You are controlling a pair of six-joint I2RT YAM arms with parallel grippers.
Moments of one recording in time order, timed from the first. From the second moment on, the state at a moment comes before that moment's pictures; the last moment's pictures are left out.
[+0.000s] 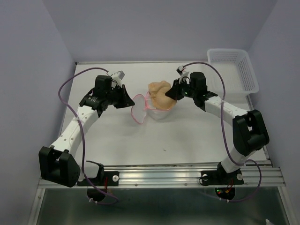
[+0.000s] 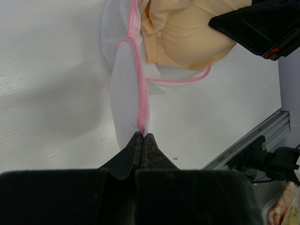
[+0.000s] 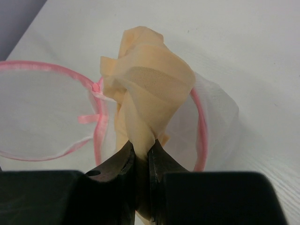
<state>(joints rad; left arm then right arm) -0.29 1.27 1.10 -0.52 0.41 -0.41 0.38 1.65 1.11 0.16 -0.52 0.24</state>
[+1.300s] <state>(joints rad) -0.29 1.29 1.20 -0.53 0.52 -0.46 0.49 1.86 1.29 -0.03 -0.33 0.26</state>
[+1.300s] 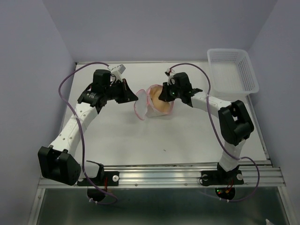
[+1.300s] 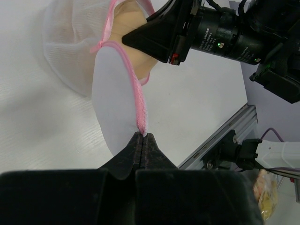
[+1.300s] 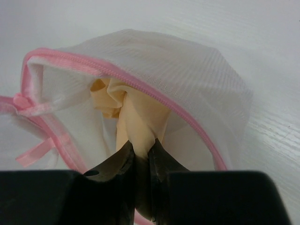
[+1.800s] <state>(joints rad) -0.29 1.32 1.20 -0.53 0.53 -0.47 0.49 1.82 1.32 -0.08 -0.23 0.29</state>
